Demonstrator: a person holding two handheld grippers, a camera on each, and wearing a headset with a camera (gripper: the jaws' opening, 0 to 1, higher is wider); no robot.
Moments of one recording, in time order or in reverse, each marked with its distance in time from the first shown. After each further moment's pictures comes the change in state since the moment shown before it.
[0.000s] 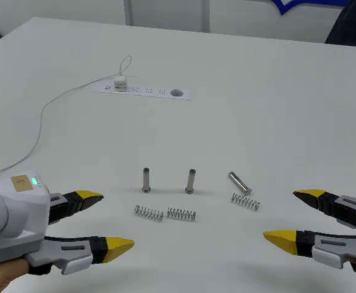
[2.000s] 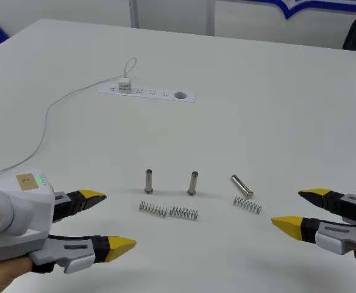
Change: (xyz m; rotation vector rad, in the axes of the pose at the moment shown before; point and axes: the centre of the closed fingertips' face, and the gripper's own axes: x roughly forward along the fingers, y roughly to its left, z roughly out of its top) left arm -0.002 0.001 0.002 0.011 0.002 0.012; right arm 0.003 -0.021 0.010 0.051 0.040 -0.056
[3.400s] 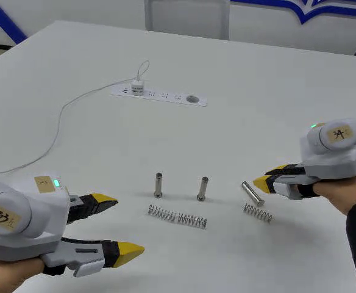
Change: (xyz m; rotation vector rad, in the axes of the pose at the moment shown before) left arm 0.002 -0.004 -0.004 0.011 0.024 -0.006; right arm 0.094 -0.031 0.025 -0.014 0.244 -0.058
